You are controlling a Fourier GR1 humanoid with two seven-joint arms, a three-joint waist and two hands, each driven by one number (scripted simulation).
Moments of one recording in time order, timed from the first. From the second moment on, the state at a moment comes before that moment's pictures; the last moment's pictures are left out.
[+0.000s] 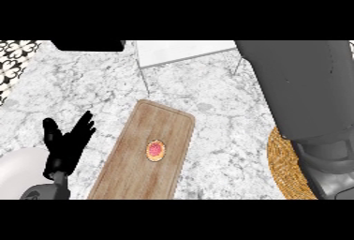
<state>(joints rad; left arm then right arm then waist) -0.06 0.18 0.05 -1.34 0.13 0.00 0.28 -1.41 -0.13 -0.01 -1.12 0.59 0.13 0.70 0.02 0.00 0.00</state>
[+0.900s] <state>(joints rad) -0.08 0.17 0.05 -1.35 0.12 -0.01 0.30 -1.59 -0.19 -0.08 -0.50 0.66 0.02 0.30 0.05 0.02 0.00</state>
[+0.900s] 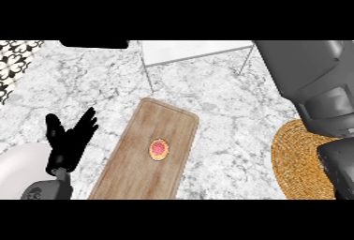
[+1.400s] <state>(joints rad) -0.10 0.18 0.06 -1.35 0.12 -0.02 0.31 -1.62 -0.21 -0.11 -0.32 0.69 -0.09 0.15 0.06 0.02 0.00</state>
